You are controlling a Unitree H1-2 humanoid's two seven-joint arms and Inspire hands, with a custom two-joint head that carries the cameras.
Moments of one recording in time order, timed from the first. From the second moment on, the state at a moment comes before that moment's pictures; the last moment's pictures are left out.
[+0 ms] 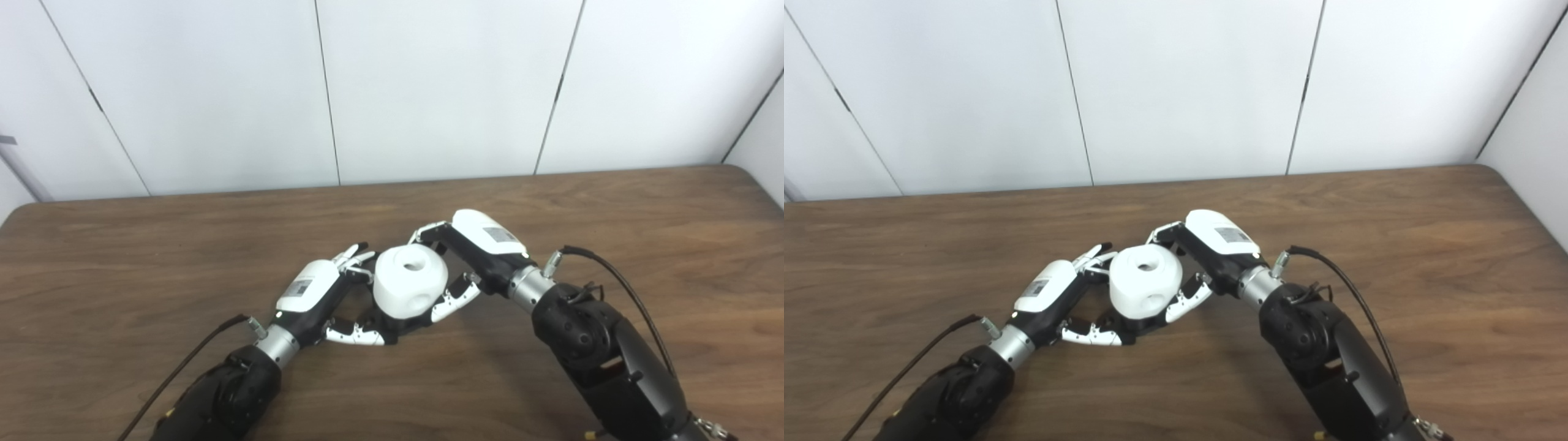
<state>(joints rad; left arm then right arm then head) -0.38 0.32 -0.55 0.33 0.55 -0.26 0.06 -0.40 -0.30 0.35 -0.16 -0.64 0.14 0.34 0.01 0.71</state>
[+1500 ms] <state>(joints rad) -0.37 0.31 -0.55 0.32 0.55 -0.24 0.05 -0.47 -0.32 0.36 -0.12 -0.69 0.03 0.39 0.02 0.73</state>
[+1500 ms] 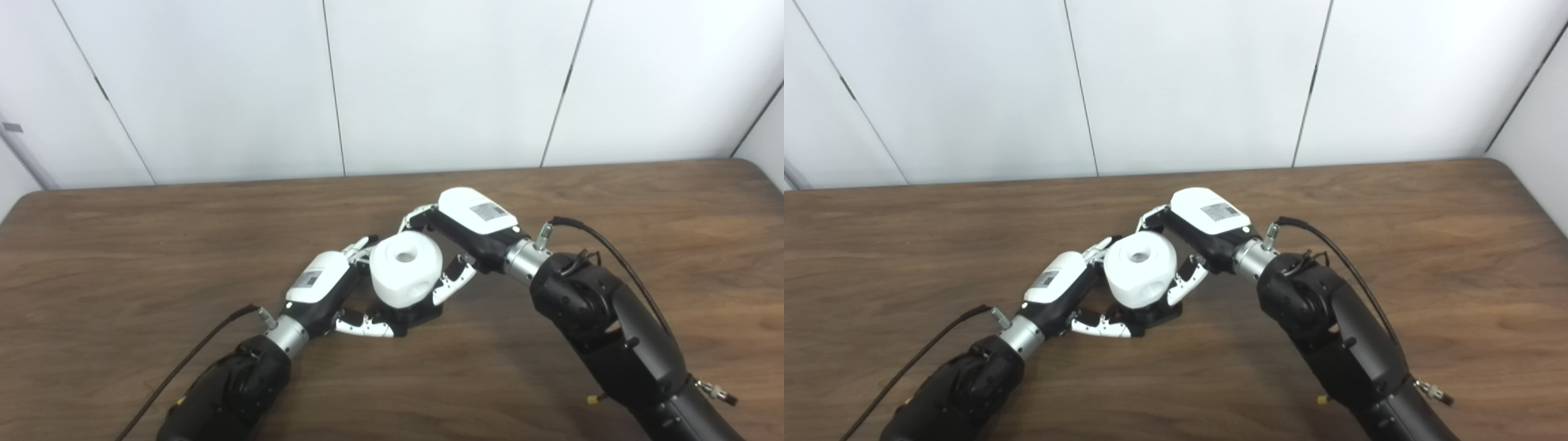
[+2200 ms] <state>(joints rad) -0.37 0.31 -0.55 0.32 0.55 -0.24 0.05 -0.48 -0.31 0.31 -0.17 -0.67 0.08 0.41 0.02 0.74</state>
